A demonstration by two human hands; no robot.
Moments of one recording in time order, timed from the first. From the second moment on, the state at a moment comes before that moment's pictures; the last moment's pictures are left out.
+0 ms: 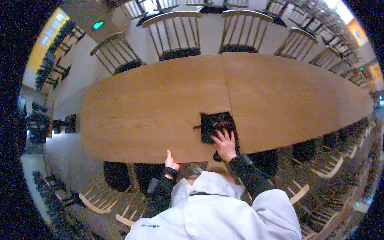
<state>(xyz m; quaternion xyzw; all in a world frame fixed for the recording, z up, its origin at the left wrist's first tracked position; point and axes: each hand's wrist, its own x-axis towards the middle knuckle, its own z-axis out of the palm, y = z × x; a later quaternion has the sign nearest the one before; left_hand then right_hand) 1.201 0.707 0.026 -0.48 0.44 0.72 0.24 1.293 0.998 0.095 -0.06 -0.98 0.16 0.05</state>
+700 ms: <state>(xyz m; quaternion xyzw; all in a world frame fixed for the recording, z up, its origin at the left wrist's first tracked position) 1.182 0.815 0.175 -0.07 0.73 0.63 0.27 1.204 1.071 0.081 -0.17 -0.96 0.18 0.10</state>
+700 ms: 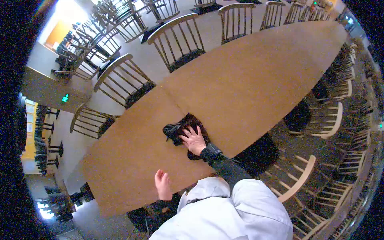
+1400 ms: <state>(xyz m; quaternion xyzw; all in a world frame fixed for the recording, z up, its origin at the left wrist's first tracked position) 1.149 0.880 0.122 0.26 0.93 0.01 0.25 1.007 1.255 0.077 -0.14 -0.97 0.14 0.18</state>
